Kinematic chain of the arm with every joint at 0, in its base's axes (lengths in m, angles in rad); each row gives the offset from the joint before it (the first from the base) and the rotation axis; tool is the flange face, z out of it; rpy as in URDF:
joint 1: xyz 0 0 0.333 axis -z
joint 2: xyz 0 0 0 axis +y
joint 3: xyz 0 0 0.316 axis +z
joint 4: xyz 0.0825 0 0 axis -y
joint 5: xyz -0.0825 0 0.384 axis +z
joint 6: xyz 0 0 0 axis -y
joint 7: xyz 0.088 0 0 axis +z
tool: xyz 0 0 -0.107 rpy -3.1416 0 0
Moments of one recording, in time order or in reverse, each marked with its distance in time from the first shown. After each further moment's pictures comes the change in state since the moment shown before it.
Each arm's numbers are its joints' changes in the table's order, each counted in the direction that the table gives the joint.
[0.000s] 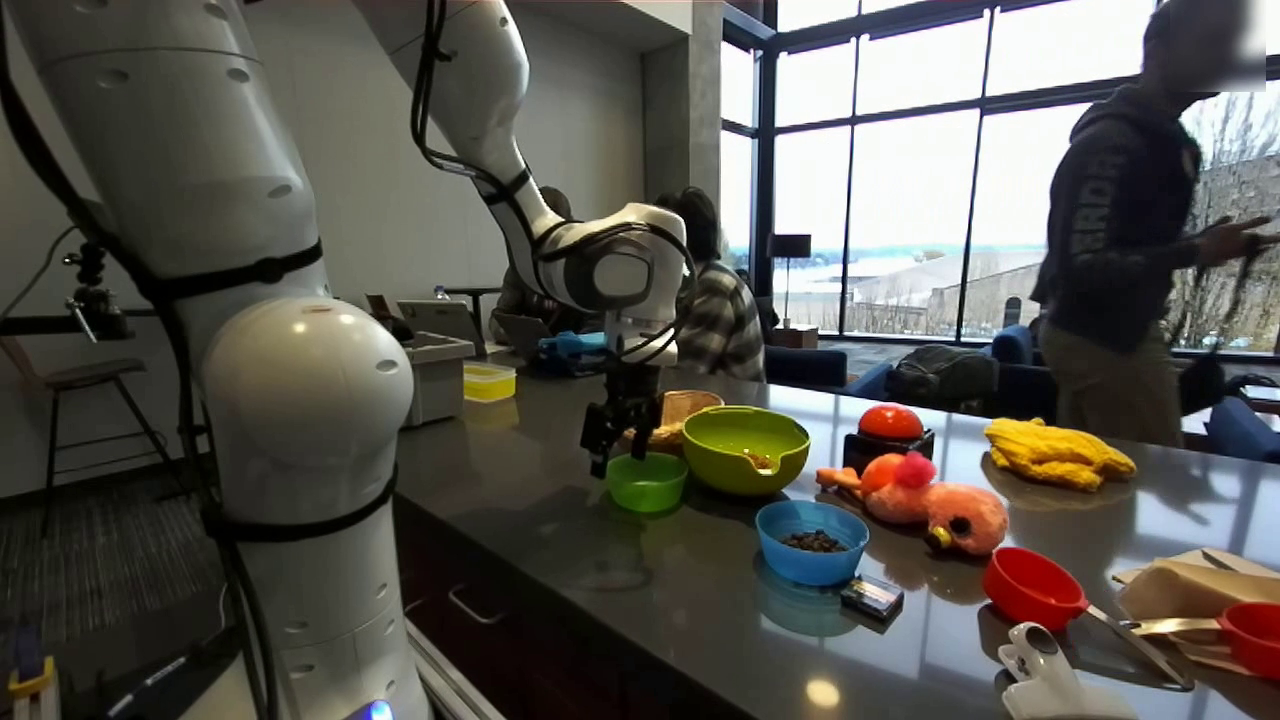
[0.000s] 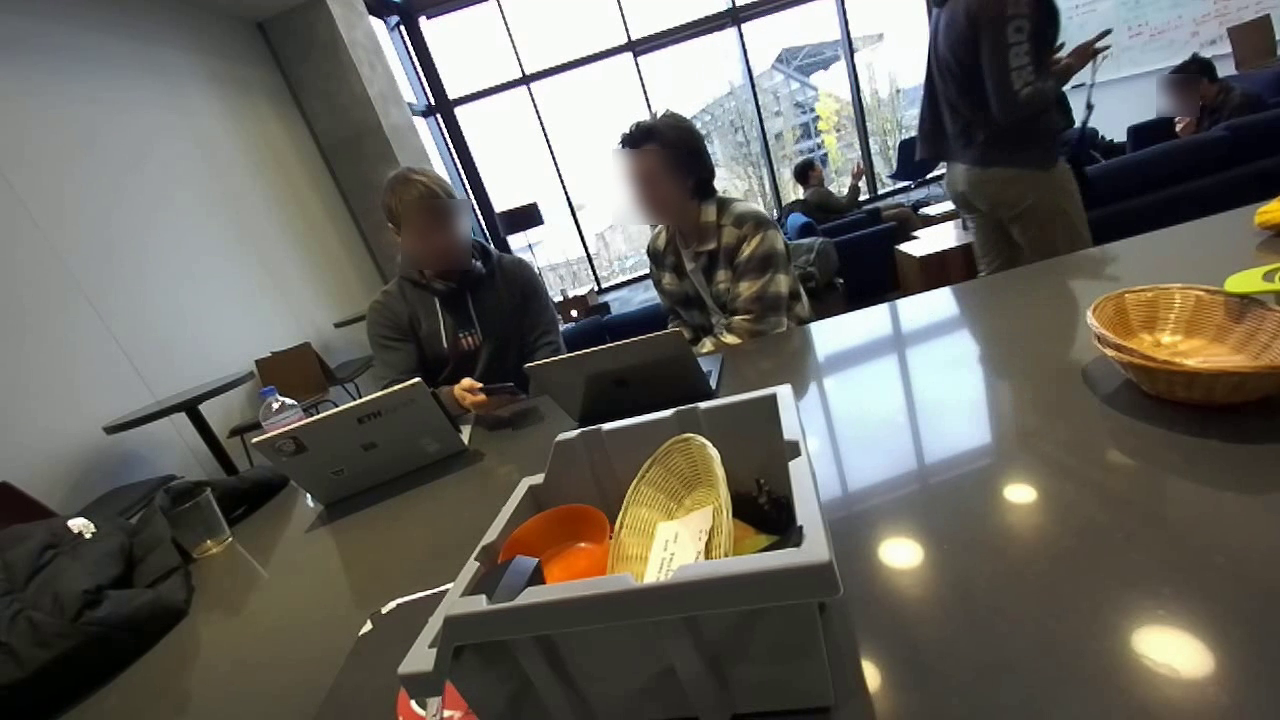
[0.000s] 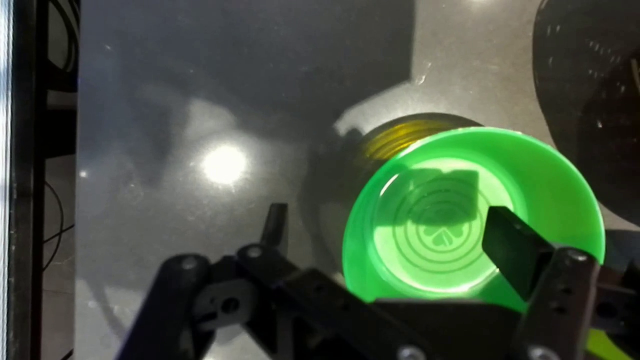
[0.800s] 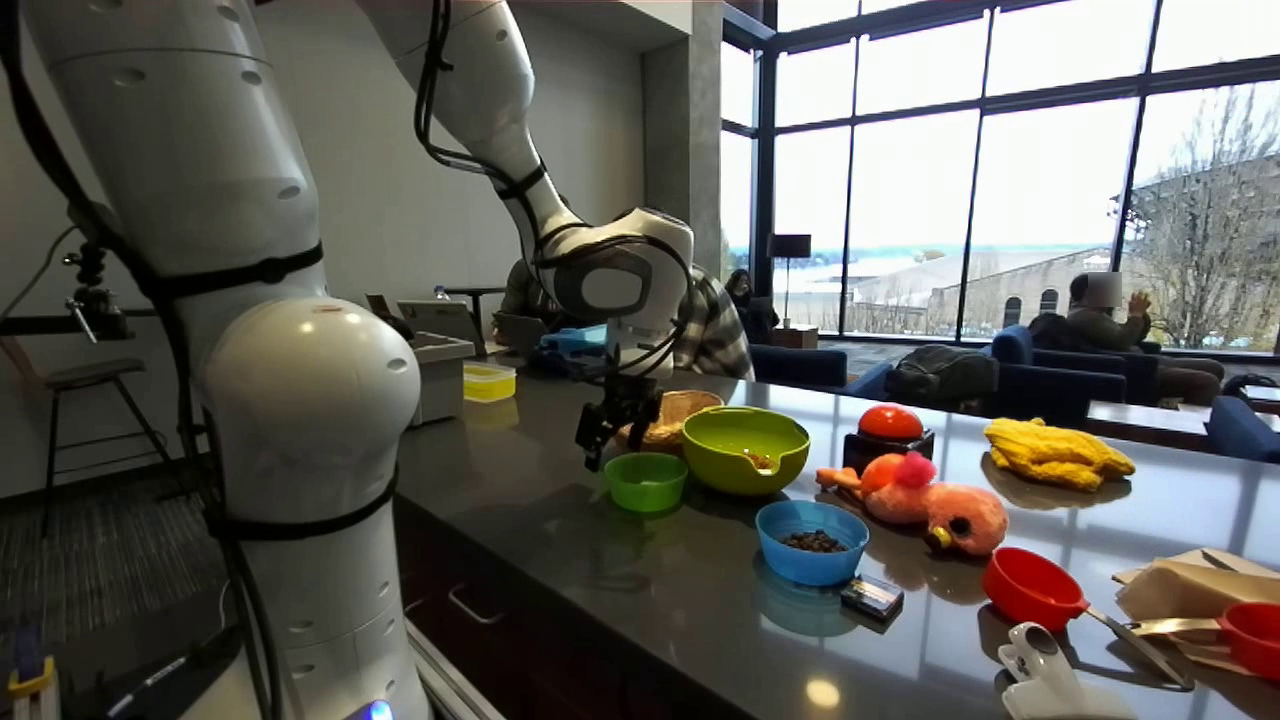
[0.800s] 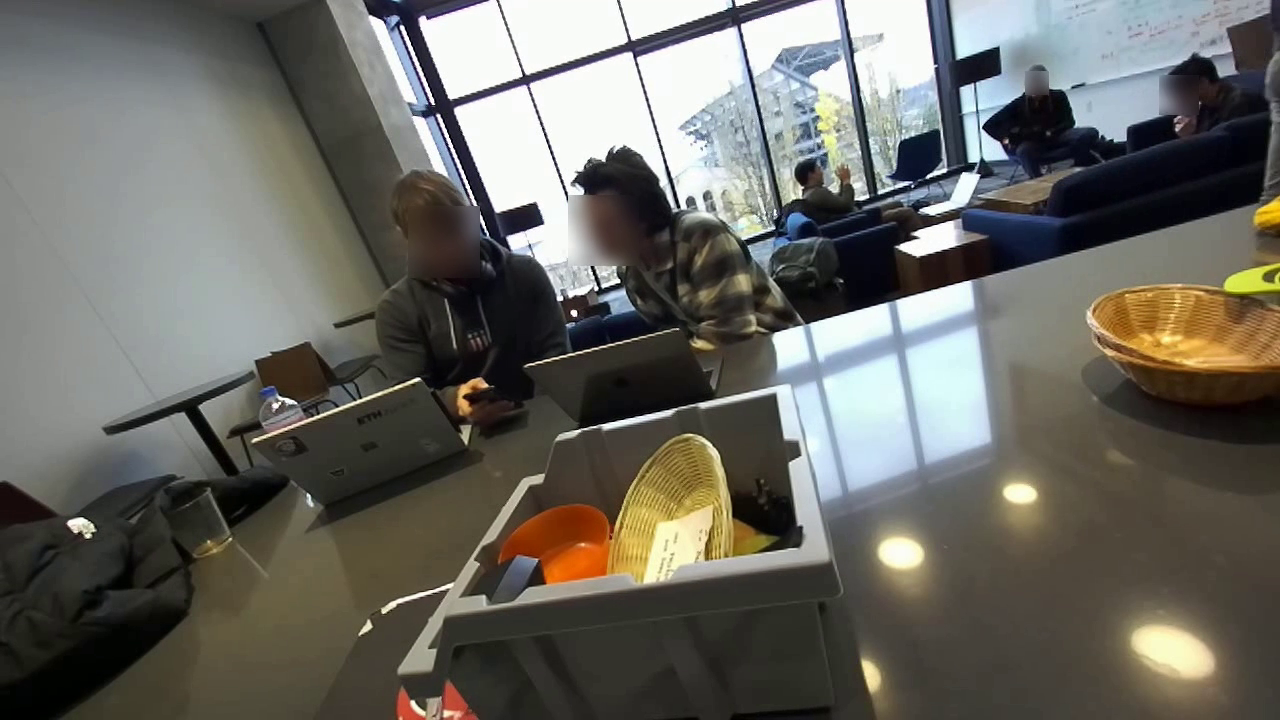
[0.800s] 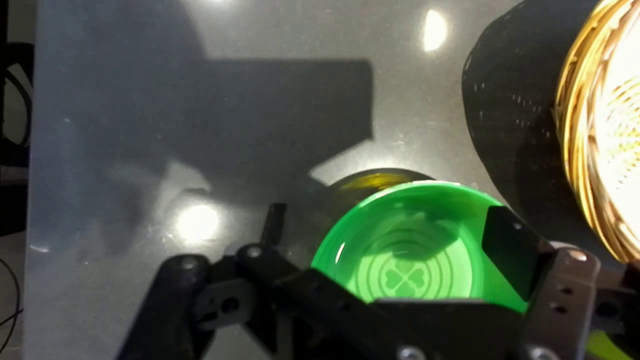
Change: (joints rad) arm -0.055 0.020 -0.036 0.000 0.246 0.051 0.131
